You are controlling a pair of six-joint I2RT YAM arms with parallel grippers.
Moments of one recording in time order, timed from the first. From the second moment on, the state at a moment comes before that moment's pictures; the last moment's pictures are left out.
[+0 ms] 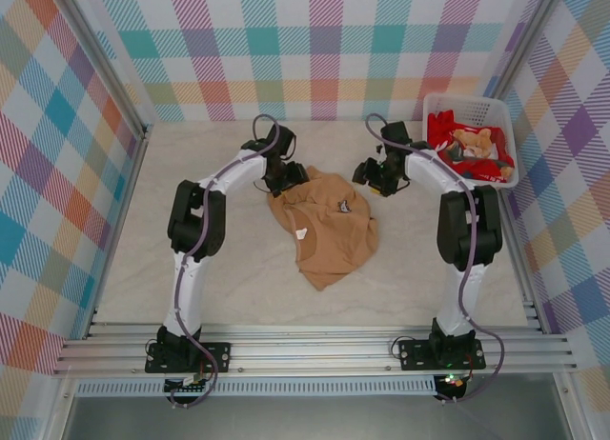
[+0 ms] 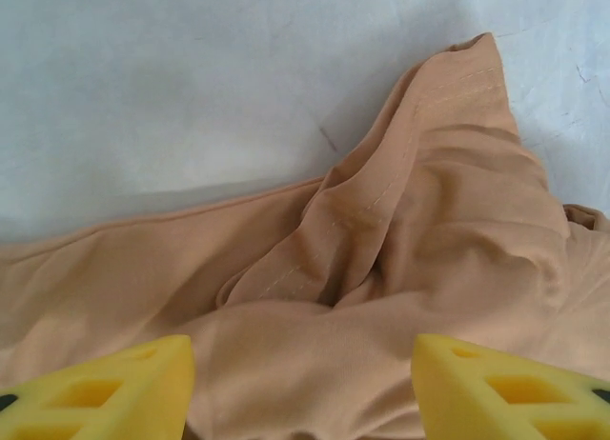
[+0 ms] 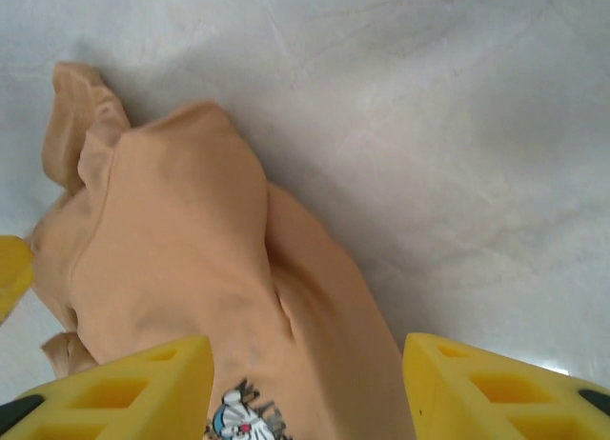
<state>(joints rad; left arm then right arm) -0.43 2.27 1.90 -0.77 0.17 -0.76 0.24 2.00 1.58 -0.73 -0.33 0.55</state>
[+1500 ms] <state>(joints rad) -0.90 1.87 2.00 -0.87 0.41 -0.48 0.12 1.60 1.52 -0.62 -0.19 0.71</state>
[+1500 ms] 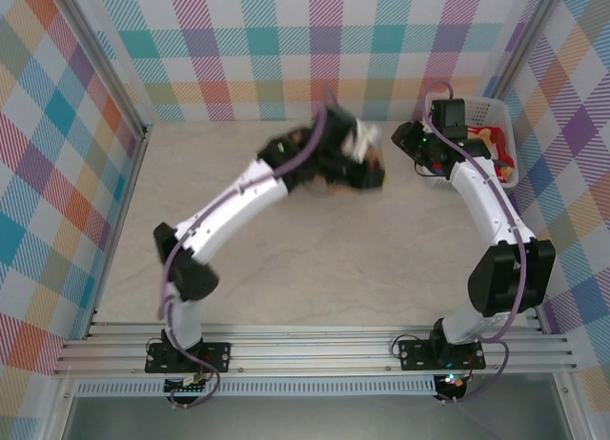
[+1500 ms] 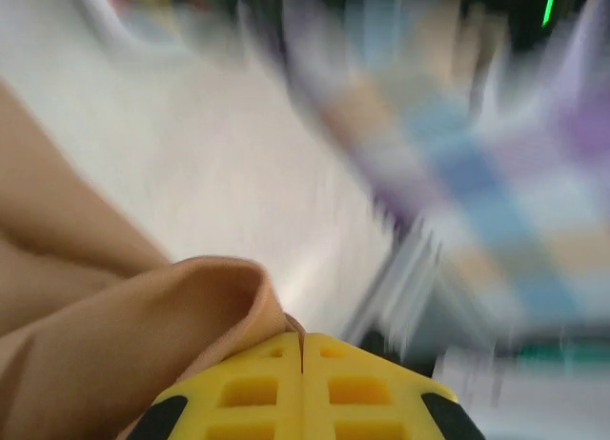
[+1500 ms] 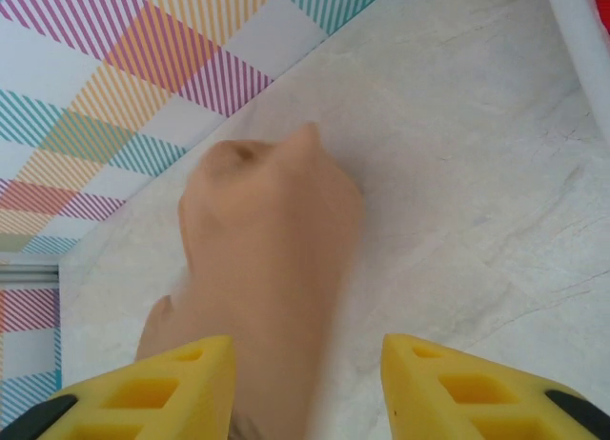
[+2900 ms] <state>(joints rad) -0.46 1.26 0.90 -0.73 -0.04 -0.95 0.62 2.57 2.47 -1.09 -0.01 0.73</state>
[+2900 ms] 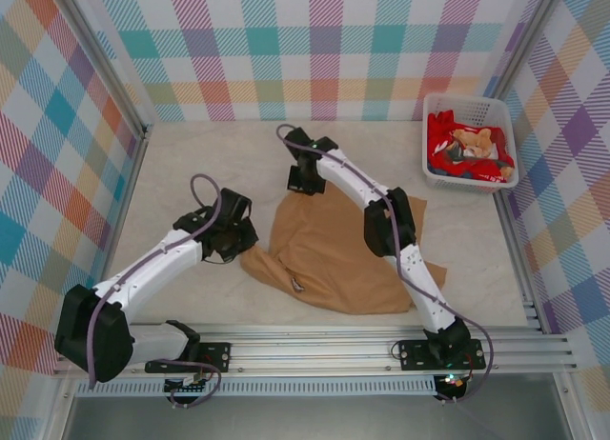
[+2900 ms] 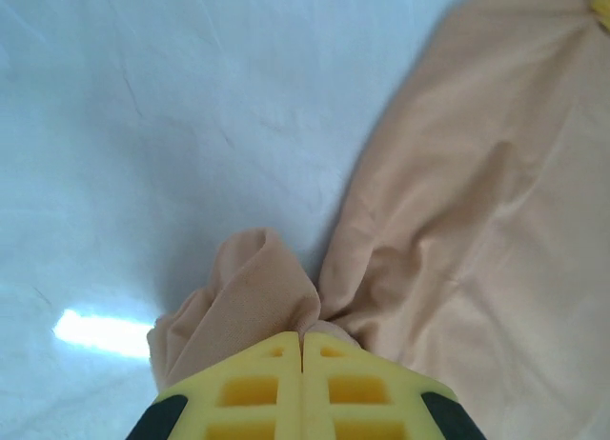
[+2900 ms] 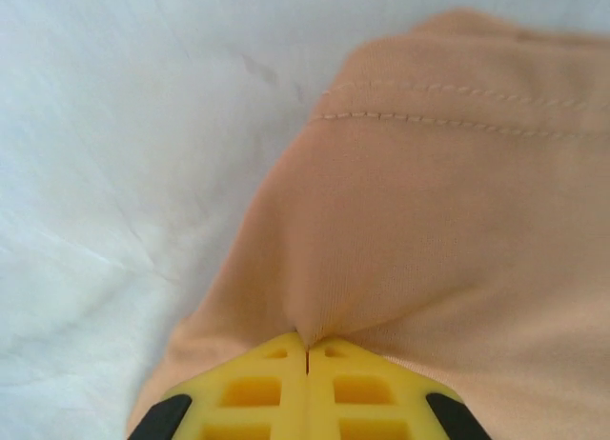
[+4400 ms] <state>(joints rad) -0.27 1.27 1.02 -0.83 0.00 -0.97 0.21 1.47 1.12 -0.66 -0.14 0.88</state>
